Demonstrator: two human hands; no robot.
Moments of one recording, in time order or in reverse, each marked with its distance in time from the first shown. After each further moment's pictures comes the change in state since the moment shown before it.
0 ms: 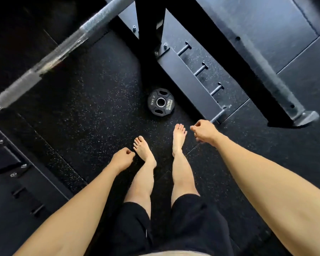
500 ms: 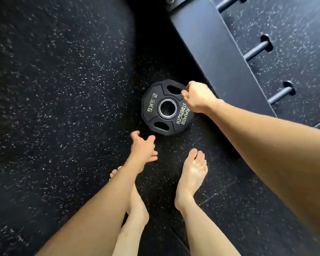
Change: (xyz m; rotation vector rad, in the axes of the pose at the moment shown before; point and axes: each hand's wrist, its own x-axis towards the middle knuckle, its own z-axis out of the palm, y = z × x) left_hand 0.378 0.108 0.132 -0.669 -0.021 -0.175; right_hand 0.434 -0.046 0.099 -0.451 0.068 -0.311
